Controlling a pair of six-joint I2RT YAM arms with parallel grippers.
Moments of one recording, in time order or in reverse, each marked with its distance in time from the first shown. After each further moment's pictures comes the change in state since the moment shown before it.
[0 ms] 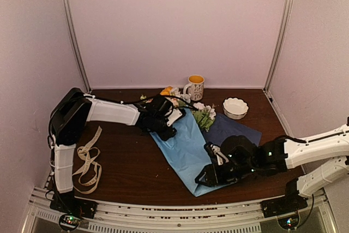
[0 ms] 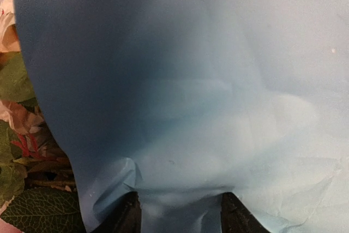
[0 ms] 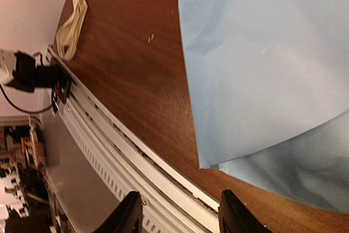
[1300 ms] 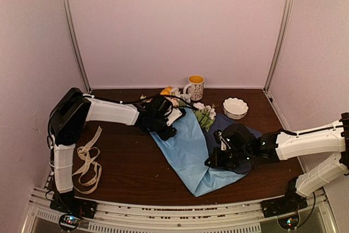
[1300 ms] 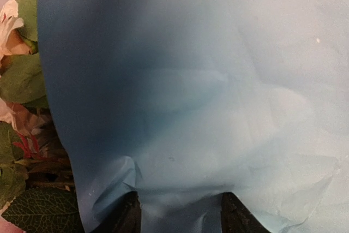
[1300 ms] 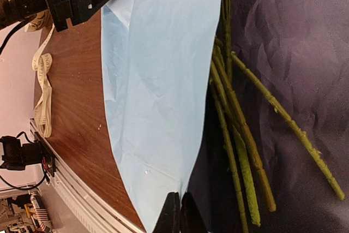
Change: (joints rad) left arm 0.003 -0.009 -0.011 0.016 0.010 0.007; right arm -0.249 0.059 -0.001 0.048 0.053 0.002
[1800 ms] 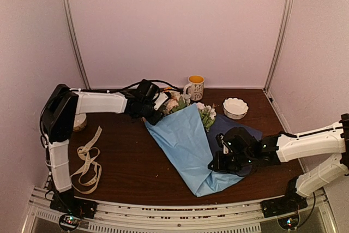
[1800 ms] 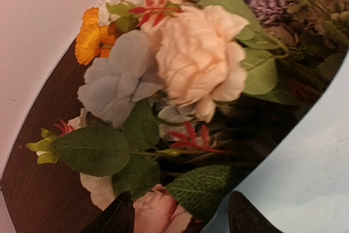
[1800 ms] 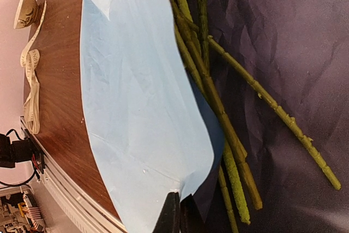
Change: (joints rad) left arm 0.113 -0.068 0.038 -0.035 -0.126 0.026; right arm -0.002 -0.010 -0.044 -0.012 0.000 -0.007
